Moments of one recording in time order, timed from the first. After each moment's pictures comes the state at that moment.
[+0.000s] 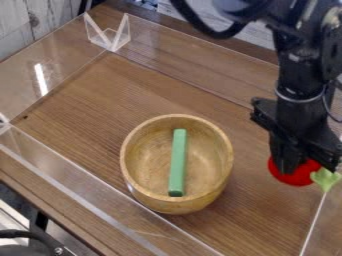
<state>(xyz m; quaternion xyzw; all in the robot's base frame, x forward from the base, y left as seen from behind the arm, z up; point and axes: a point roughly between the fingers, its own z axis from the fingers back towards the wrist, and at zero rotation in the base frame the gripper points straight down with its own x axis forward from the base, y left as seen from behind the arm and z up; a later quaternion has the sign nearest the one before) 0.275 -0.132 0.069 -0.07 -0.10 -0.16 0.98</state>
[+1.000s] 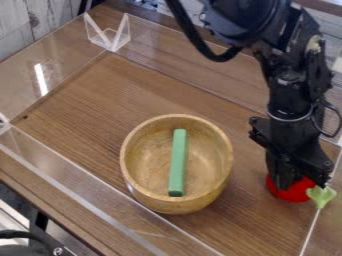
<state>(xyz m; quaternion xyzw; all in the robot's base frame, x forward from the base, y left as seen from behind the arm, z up) 0.280 -0.126 0.042 -0.09 -0.09 -0.18 0.98</state>
